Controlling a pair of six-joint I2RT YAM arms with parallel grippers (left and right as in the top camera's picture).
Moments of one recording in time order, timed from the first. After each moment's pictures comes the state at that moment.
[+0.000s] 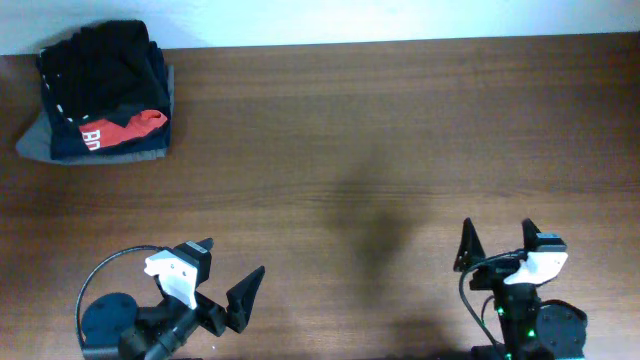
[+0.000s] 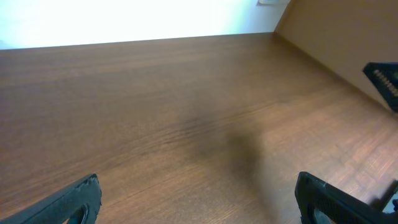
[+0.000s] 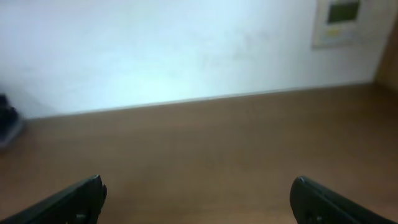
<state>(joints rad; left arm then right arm) 0.01 0.32 0.66 -0.74 0.61 -0.01 0.01 0.02 0.31 -0.36 0.00 0.13</state>
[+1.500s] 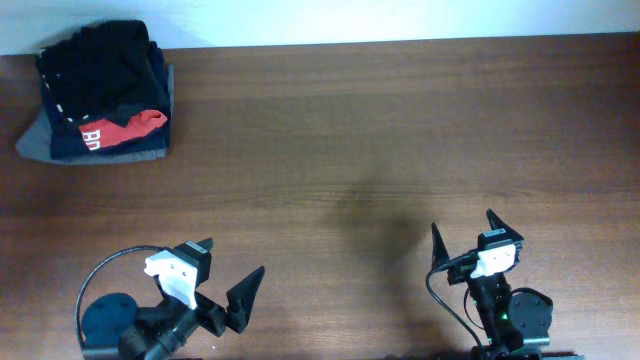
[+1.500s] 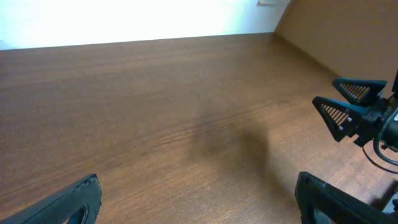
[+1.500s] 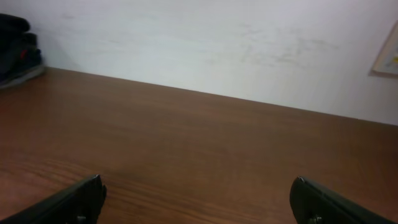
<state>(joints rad) 0.01 0.32 0.66 -0.74 0.61 -0.01 0.00 0.01 0.01 -0.06 -0.17 -0.10</state>
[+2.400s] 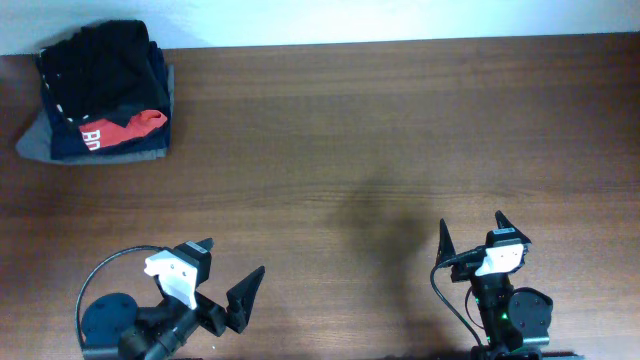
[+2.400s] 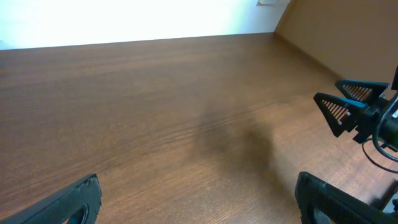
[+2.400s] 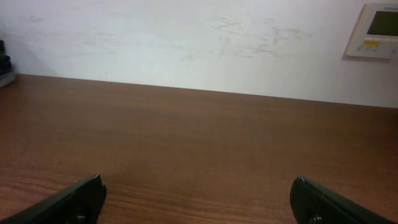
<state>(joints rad) 0.01 0.32 0.66 -0.74 0.61 -0.01 0.00 0.01 0.01 -0.06 -0.09 -0.06</state>
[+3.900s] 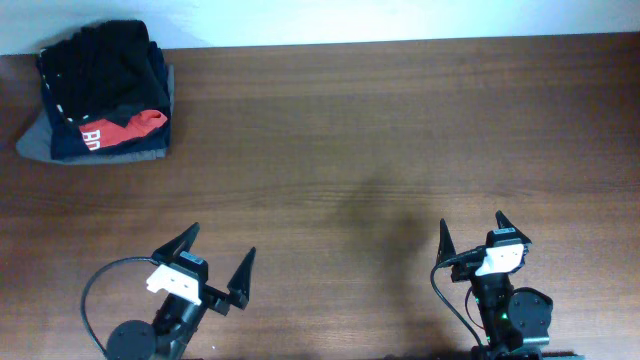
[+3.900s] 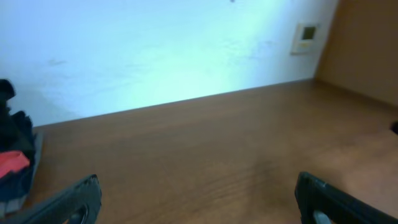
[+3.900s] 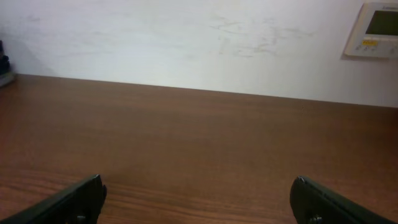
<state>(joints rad) -0.02 0.05 0.26 -0.26 0.41 -0.05 0.00 0.01 0.01 -0.07 -0.09 -0.06</state>
